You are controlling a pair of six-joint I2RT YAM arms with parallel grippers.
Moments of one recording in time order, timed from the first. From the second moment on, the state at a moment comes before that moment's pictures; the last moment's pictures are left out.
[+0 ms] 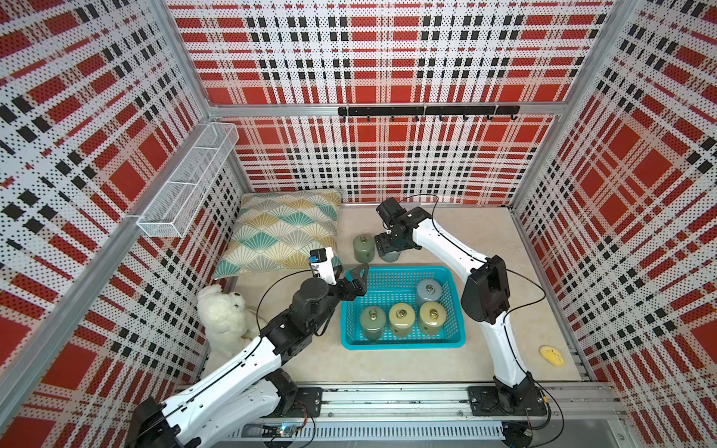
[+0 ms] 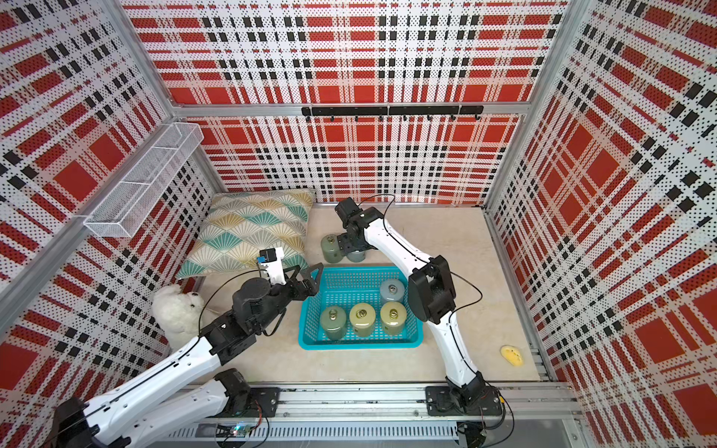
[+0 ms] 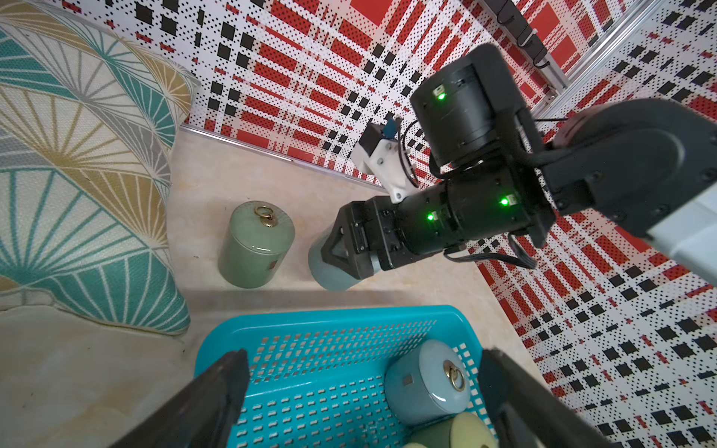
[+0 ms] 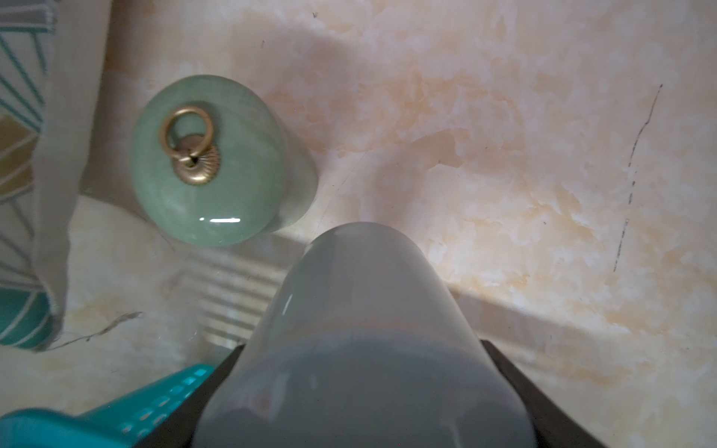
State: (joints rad) left arm -0.72 0.85 0.59 0.05 -0.25 -0.61; right arm 0.63 2.27 2.18 -1.05 0.13 0.31
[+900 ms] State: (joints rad) left arm -0.72 0.89 0.59 0.05 -0.25 -0.61; right arm 0.59 2.40 2.18 -0.99 0.10 0.29
